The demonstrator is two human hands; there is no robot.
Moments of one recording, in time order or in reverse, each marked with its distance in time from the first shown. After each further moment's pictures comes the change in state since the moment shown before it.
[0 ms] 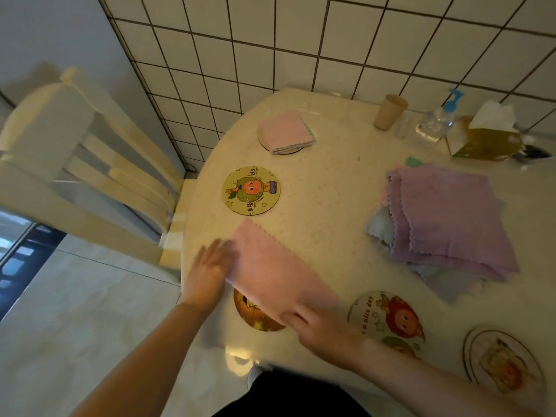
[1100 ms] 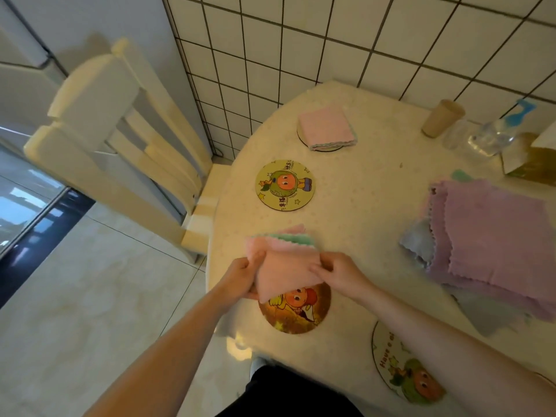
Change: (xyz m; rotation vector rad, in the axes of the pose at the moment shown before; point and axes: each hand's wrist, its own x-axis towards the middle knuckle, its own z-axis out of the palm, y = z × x) left_hand 0.001 0.020 -0.022 -1.250 -0.366 -0.812; right_hand 0.092 0.069 -0.005 0.717 -0.031 0.569
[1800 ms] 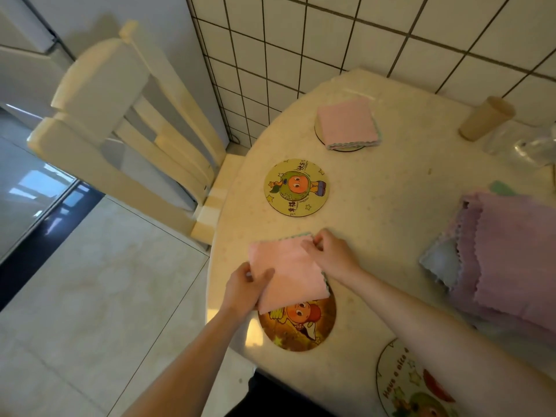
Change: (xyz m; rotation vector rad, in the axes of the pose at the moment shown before) left_hand 0.017 -0.008 0.020 -0.020 0.317 -0.069; right_hand 0.075 -0.022 -0.006 -0.170 0.069 0.118
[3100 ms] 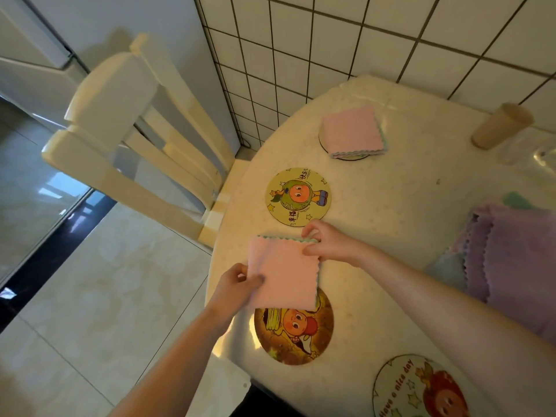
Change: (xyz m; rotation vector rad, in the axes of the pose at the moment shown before) left_hand -0.008 0.033 -0.013 -0.073 -0.036 -0.071; right_hand 0.039 -0.020 -0.045 0.259 -0.452 -0.070
